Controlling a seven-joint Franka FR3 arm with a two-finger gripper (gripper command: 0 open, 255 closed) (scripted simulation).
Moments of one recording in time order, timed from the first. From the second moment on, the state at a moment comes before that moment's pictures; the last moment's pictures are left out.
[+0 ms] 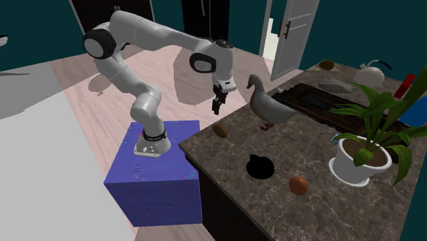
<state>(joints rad) -0.11 -0.53 -0.06 -2.48 0.09 1.92 0.26</state>
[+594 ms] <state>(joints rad) -0.17 -0.31 -0.07 -2.55 0.17 2.11 0.51</state>
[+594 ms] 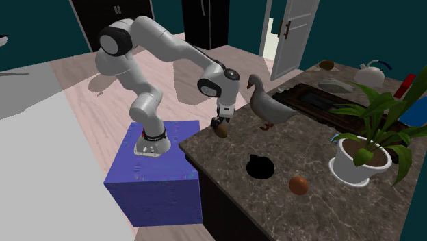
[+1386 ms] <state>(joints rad) -0.16 -0.25 -0.06 -2.62 0.20 2.23 0.51</state>
